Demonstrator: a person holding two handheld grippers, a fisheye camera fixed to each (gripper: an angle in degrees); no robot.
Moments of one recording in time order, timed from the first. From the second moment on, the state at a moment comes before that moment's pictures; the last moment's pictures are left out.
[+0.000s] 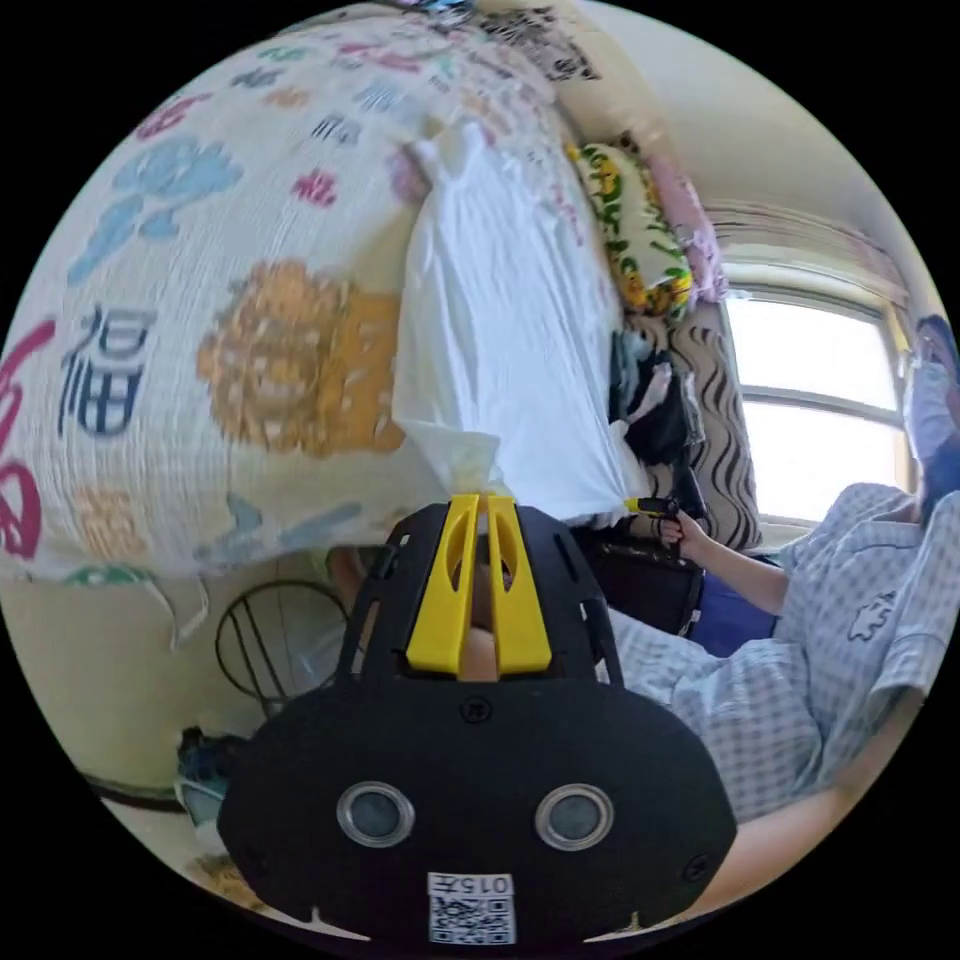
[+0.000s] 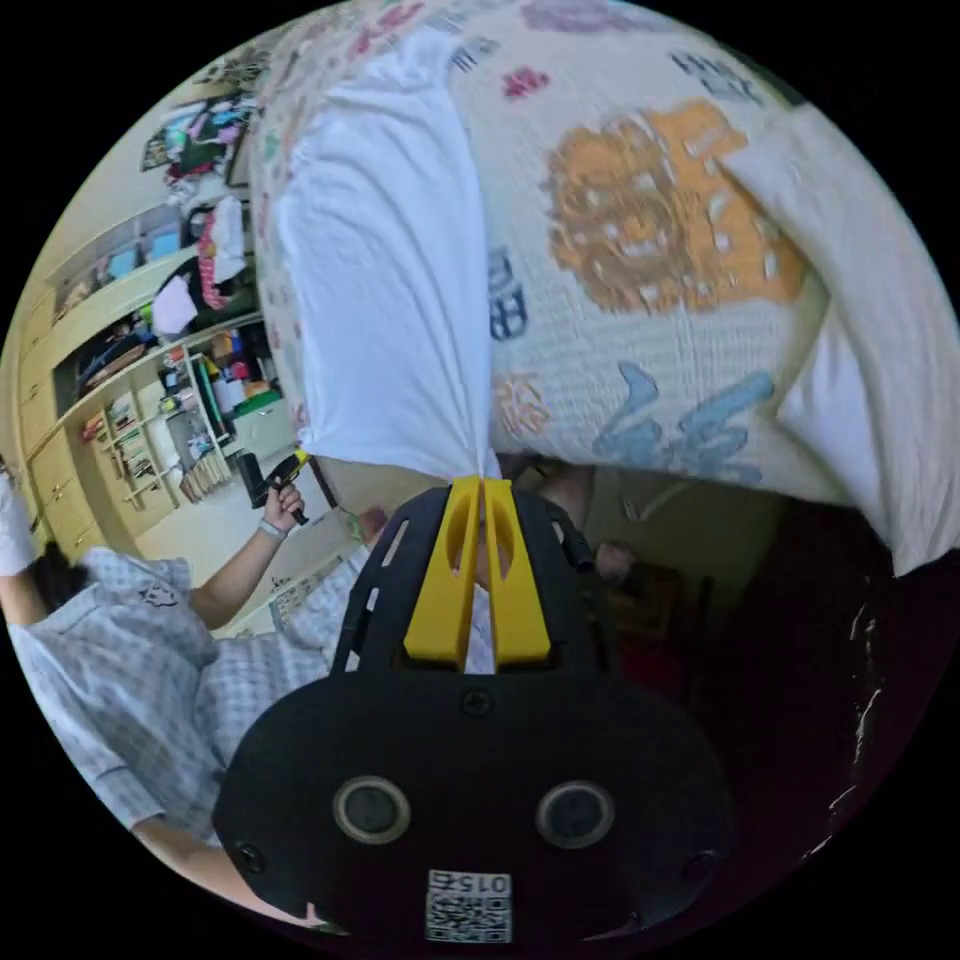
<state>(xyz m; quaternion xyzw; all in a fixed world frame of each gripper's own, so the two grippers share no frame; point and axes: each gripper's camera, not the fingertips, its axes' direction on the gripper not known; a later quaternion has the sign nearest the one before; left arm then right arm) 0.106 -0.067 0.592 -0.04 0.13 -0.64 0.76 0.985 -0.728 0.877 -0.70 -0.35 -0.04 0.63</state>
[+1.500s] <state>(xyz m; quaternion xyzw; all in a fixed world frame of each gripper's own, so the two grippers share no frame) -0.229 -0.745 0.922 -0.22 0.21 -0.25 0.92 0.851 -0.919 0.971 -0.47 -0.41 0.22 0.75</state>
